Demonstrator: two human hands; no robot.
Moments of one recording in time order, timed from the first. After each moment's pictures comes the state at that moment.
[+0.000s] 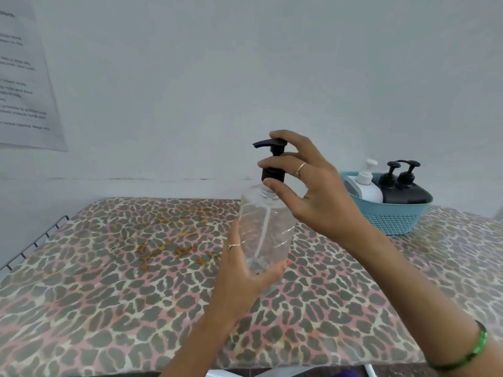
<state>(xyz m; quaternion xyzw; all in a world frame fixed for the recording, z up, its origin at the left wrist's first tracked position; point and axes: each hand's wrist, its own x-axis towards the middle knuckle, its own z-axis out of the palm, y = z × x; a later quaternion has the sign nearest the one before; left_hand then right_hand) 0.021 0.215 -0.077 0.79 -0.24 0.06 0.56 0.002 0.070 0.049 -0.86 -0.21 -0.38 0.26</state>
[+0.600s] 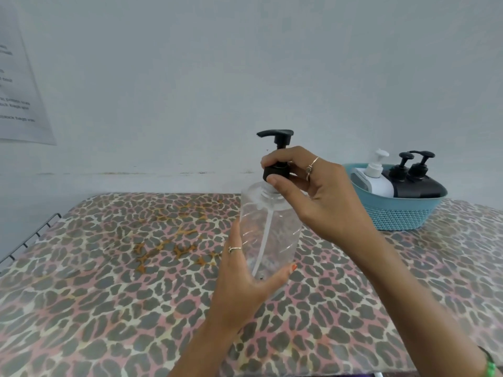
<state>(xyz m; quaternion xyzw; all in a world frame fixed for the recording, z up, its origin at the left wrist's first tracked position) 0.029 0.216 -0.087 0.78 -0.25 0.07 0.57 0.000 0.082 0.045 -0.83 -0.16 -0.30 0.45</state>
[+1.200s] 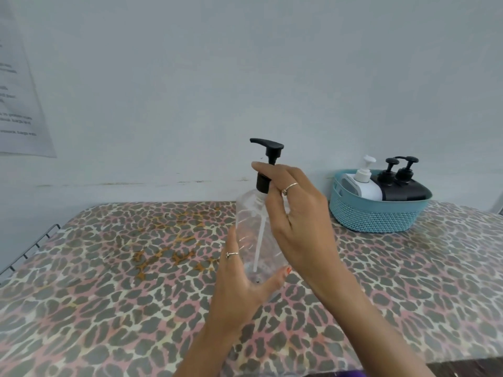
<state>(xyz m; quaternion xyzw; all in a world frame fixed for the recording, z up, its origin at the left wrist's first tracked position) 0.030 0.216 -0.092 0.79 -0.24 0.06 0.56 -0.011 0.118 0.025 -0.83 -0.05 -0.43 0.35</state>
